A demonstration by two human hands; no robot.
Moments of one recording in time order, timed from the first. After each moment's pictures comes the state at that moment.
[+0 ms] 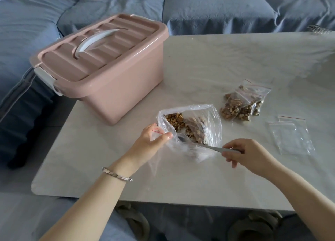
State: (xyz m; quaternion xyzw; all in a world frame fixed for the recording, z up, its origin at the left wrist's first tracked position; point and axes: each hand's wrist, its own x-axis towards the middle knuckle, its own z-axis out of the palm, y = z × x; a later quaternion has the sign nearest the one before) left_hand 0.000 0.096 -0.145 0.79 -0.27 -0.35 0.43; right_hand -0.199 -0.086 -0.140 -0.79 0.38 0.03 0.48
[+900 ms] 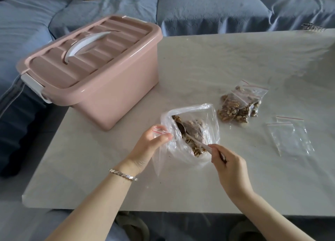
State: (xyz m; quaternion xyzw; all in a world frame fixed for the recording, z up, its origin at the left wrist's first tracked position) left_hand 0.003 0.077 -0.153 0.66 -0.25 -0.40 0.59; right_hand -0.181 -0.028 -0.168 -0.78 0.37 -0.27 0.42
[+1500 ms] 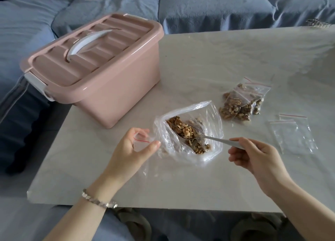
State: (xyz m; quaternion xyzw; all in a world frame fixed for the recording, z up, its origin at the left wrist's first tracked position) left_hand -0.005 0.122 -0.121 0.79 -0.27 -0.23 0.50; right_hand -0.201 -0.055 -0.111 -0.51 0.48 -0.22 0.67
